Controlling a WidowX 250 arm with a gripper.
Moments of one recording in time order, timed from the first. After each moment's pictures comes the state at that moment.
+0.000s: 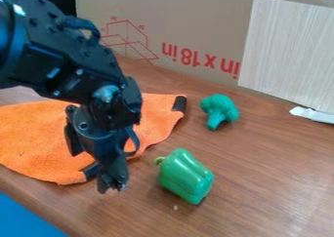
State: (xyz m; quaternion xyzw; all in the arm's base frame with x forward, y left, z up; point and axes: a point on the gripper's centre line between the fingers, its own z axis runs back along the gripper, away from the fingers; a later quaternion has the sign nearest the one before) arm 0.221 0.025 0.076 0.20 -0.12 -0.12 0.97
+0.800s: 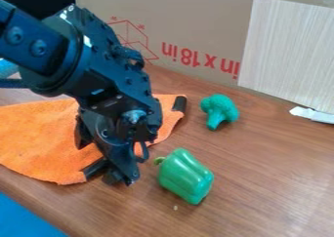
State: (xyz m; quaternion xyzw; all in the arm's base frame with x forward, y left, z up) arm 0.238 0.033 0.057 0.26 -0.11 -0.10 0.96
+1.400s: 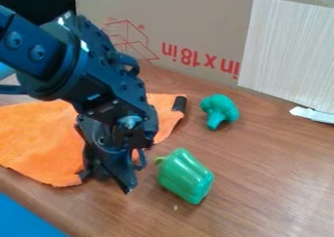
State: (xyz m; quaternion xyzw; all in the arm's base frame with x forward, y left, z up) arm 0.232 0.034 0.050 0.24 -0.09 -0.09 0.96
